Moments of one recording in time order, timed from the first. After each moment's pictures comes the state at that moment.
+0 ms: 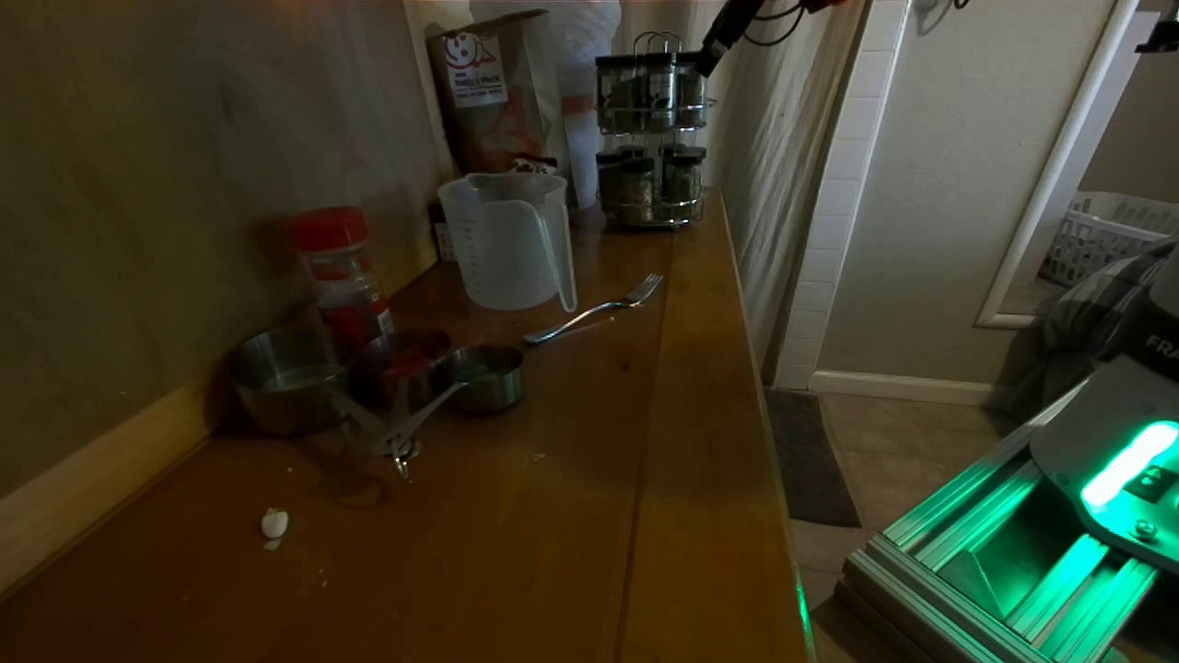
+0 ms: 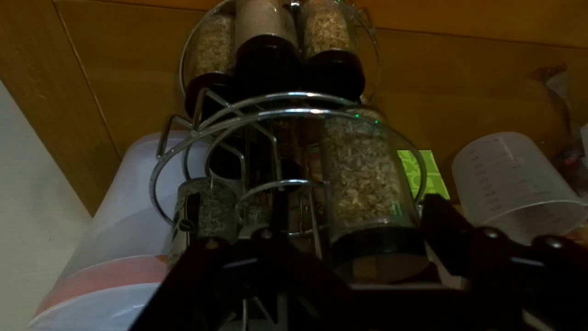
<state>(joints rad) -0.03 -0.10 -0.19 -2.26 0.67 2.23 -1.57</state>
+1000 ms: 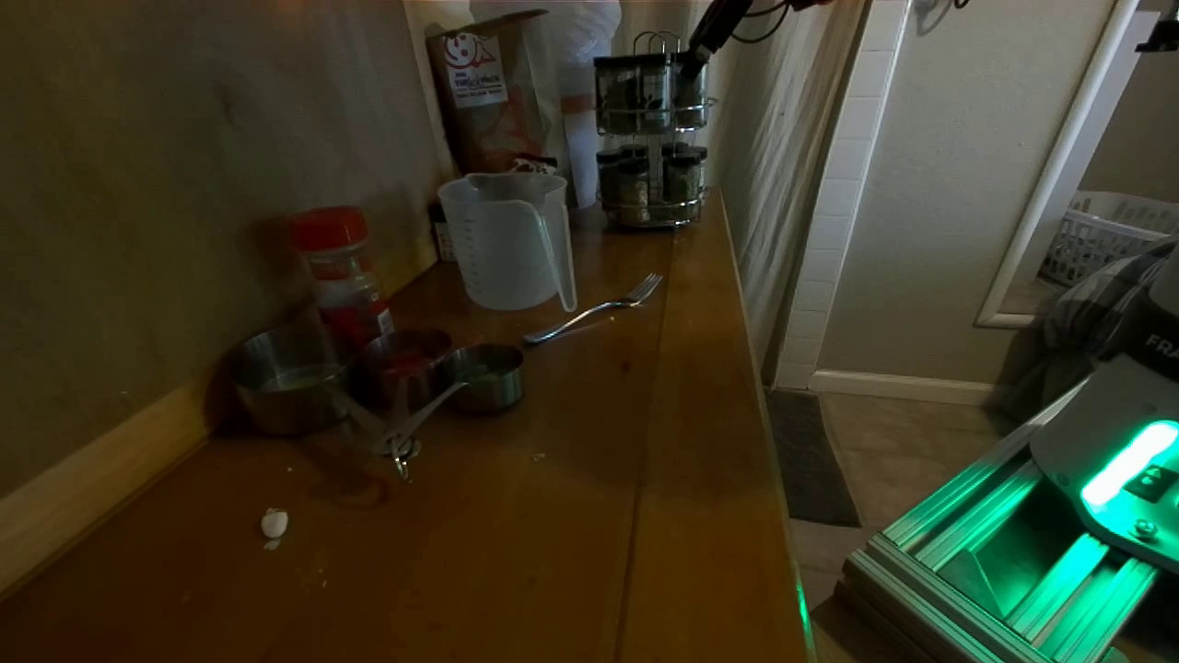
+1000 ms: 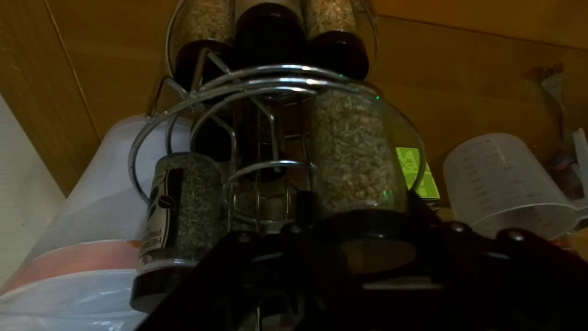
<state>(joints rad) -0.03 -0.10 -0.15 -2.26 0.67 2.24 -1.58</state>
